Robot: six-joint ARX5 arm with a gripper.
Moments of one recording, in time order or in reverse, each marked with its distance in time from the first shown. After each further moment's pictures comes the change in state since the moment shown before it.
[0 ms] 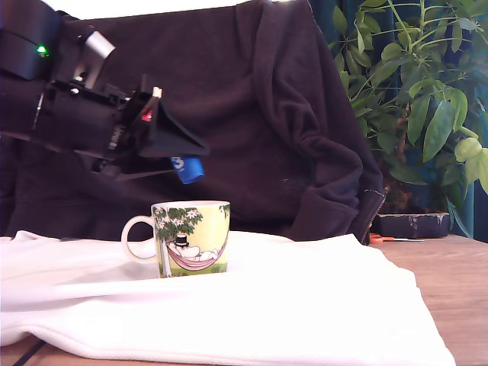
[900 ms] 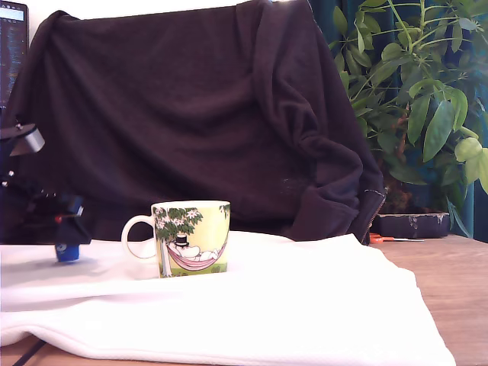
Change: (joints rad) arm 0.327 0.186 -0.020 -0.031 -0.264 0.235
